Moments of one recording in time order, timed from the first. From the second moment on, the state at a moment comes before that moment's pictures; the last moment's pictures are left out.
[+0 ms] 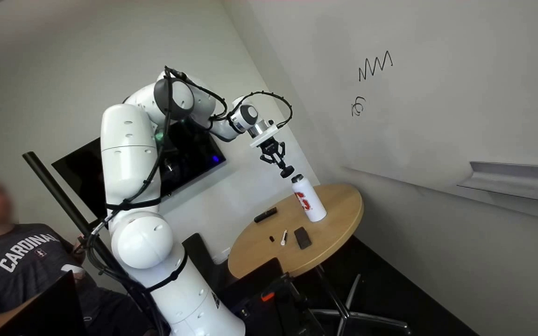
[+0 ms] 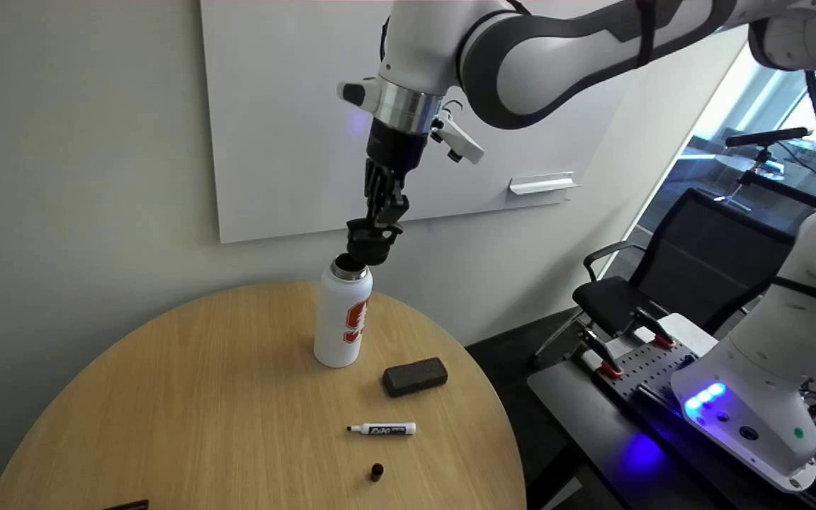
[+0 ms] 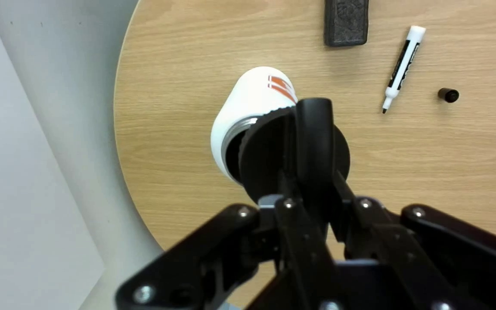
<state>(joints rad) 0.53 0.46 0.45 -1.69 -0.27 2.18 -0.33</state>
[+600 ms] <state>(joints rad) 0.56 0.59 0.41 -1.51 -0.27 2.09 -0.34</state>
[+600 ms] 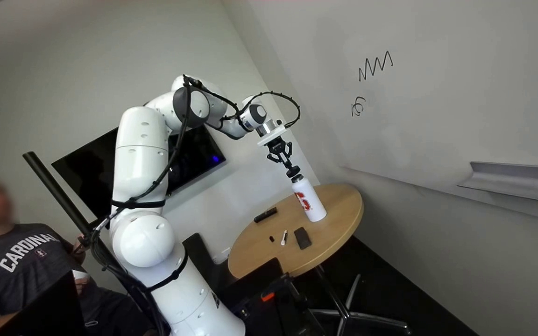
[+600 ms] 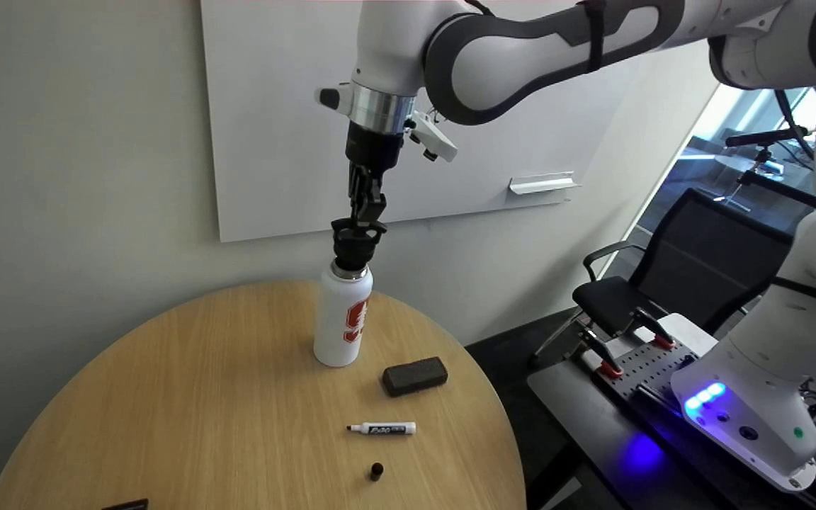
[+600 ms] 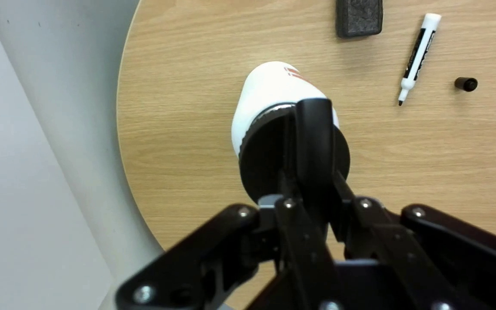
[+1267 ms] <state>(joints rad) 0.58 0.66 0.40 -1.43 -0.27 2.08 -0.37</state>
